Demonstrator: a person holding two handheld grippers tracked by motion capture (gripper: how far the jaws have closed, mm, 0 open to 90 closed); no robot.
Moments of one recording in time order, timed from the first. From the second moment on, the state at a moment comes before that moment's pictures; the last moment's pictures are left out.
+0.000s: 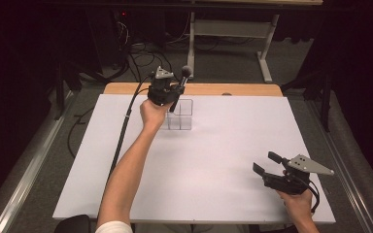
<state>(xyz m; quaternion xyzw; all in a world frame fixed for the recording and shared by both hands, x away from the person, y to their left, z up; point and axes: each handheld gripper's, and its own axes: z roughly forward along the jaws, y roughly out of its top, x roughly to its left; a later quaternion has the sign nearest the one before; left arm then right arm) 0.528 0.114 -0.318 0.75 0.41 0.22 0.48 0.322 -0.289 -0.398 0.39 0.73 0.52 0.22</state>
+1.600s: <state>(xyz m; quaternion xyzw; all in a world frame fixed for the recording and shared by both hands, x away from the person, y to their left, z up) 0.524 0.117 -0.336 0.77 0.41 0.21 0.44 0.324 -0.287 -0.399 0.39 0.73 0.51 0.22</state>
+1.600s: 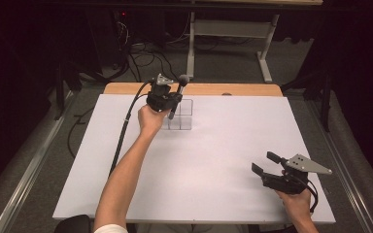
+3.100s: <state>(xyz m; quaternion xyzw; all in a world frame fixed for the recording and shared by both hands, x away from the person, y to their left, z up) 0.497 0.140 -0.322 0.76 0.41 0.20 0.47 0.324 -0.287 -0.398 0.39 0.73 0.52 0.22</state>
